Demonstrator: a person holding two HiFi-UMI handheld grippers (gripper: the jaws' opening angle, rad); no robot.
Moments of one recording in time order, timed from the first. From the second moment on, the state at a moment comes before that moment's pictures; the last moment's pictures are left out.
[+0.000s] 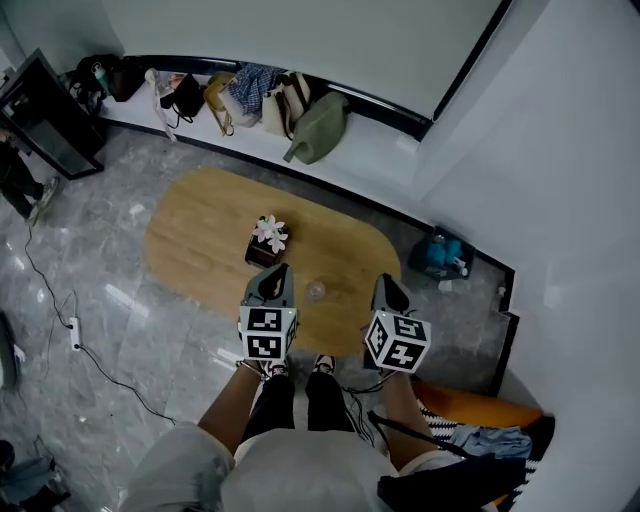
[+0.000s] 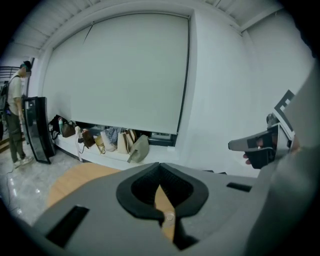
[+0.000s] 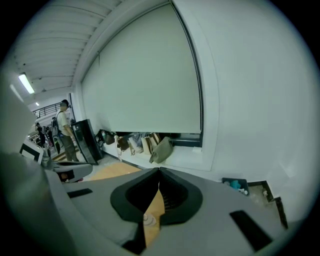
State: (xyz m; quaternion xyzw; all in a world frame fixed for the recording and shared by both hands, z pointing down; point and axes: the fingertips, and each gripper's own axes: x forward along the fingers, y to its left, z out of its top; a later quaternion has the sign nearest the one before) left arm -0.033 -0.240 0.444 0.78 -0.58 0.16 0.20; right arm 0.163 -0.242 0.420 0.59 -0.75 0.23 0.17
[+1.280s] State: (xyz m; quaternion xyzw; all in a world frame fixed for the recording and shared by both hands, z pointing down) left arm -0.053 -0.200 0.729 0.73 -0.58 0.22 0.29; right arm 0.124 -0.206 0.705 0.51 -0.76 0.33 0.23
